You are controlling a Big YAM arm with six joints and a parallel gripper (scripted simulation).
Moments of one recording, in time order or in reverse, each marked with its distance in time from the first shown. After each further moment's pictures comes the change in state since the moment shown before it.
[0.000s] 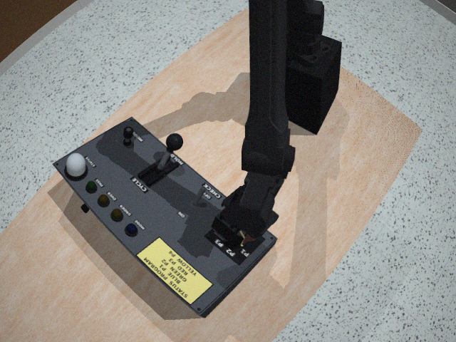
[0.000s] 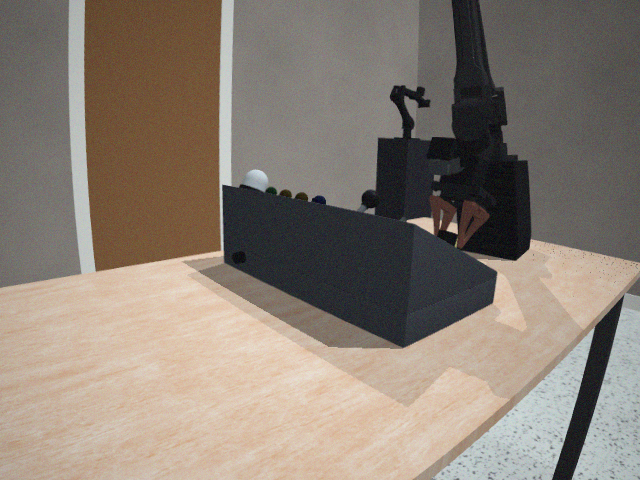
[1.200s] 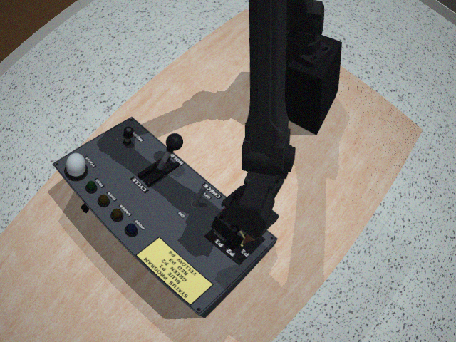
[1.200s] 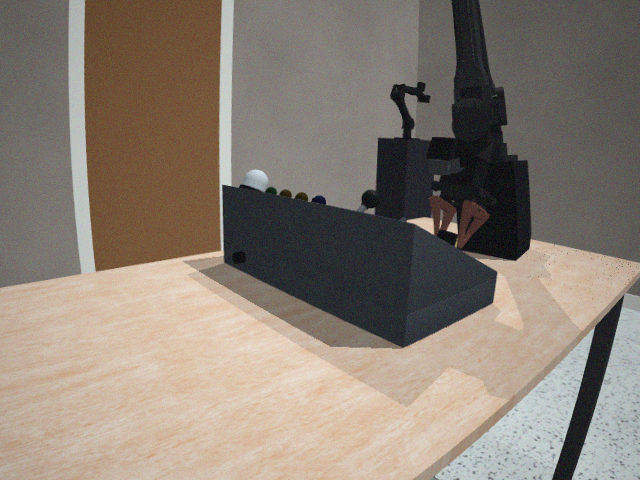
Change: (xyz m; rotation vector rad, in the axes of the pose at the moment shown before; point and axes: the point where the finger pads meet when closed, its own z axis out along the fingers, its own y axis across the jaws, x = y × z) arm 0.000 0.000 0.000 0.000 0.000 0.000
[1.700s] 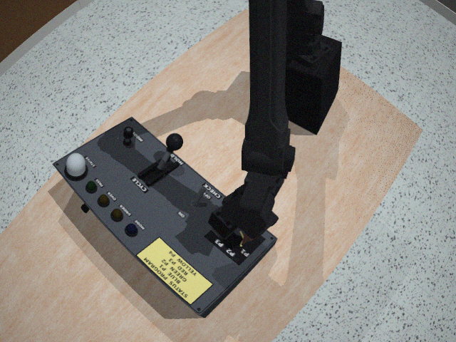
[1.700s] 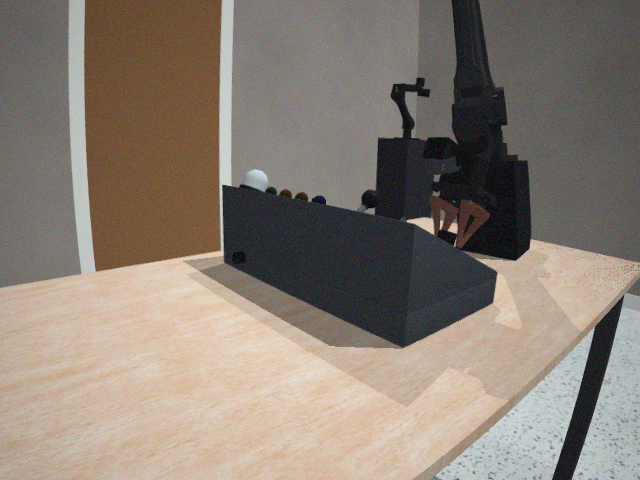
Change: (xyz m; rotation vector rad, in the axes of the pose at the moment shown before) arm 0.000 0.000 0.000 0.000 0.000 0.095
